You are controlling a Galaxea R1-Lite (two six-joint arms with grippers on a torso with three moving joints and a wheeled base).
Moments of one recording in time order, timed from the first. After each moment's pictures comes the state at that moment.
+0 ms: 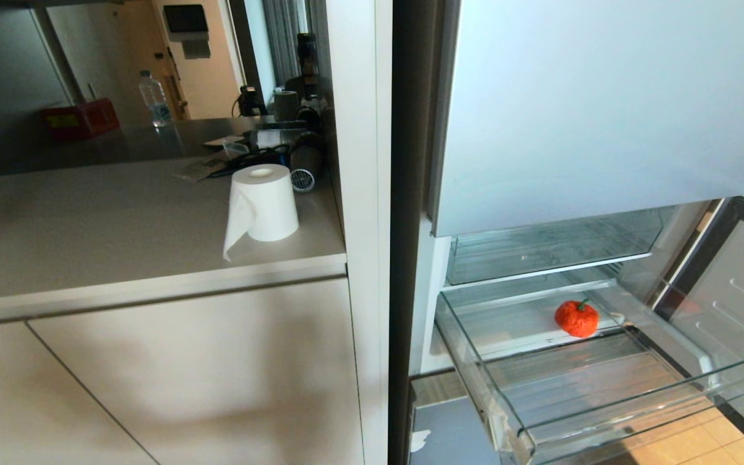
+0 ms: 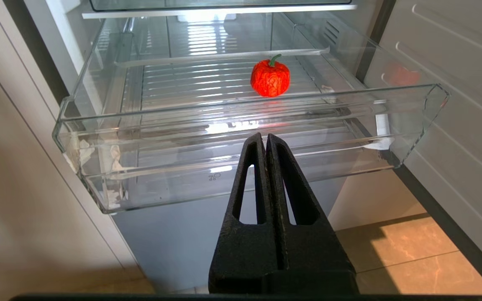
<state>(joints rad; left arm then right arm) -0.01 0.00 0.00 0.00 0.00 0.00 0.00 0.00 0.00 0.00 0.00 -0.02</state>
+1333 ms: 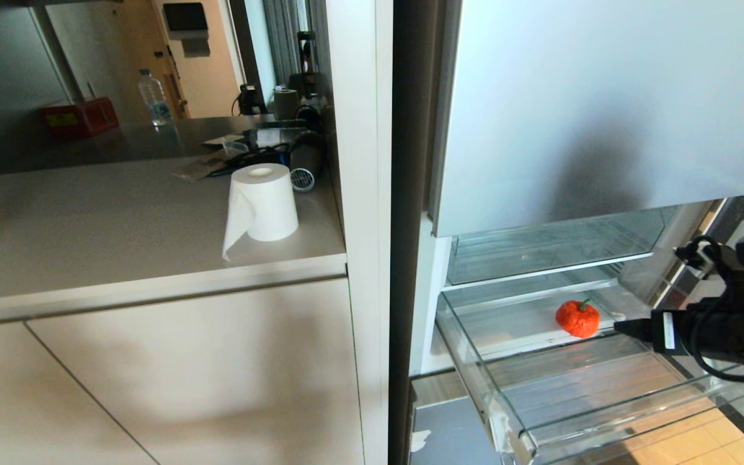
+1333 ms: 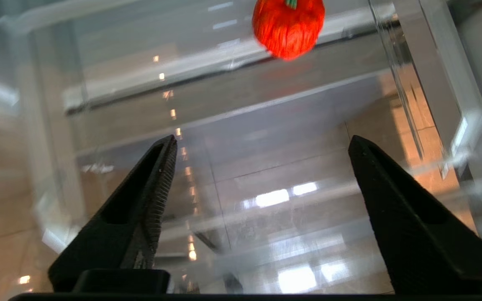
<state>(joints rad) -0.01 0.00 0.00 0.00 0.00 0.00 -0.03 1.57 -0.73 -0.19 -0.01 0.05</state>
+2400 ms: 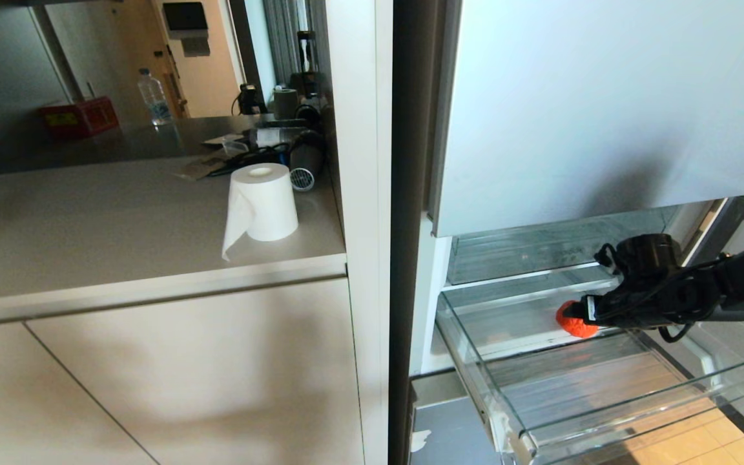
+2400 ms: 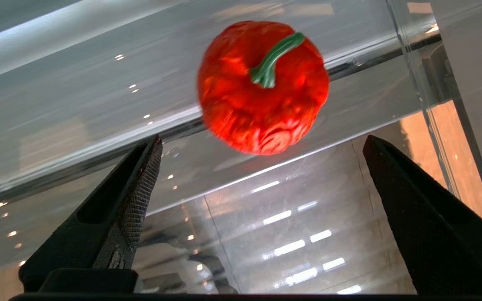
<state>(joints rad) -0.01 0.00 0.00 0.00 0.00 0.00 -0.08 2.16 -1.17 -0.20 -0.06 0.06</state>
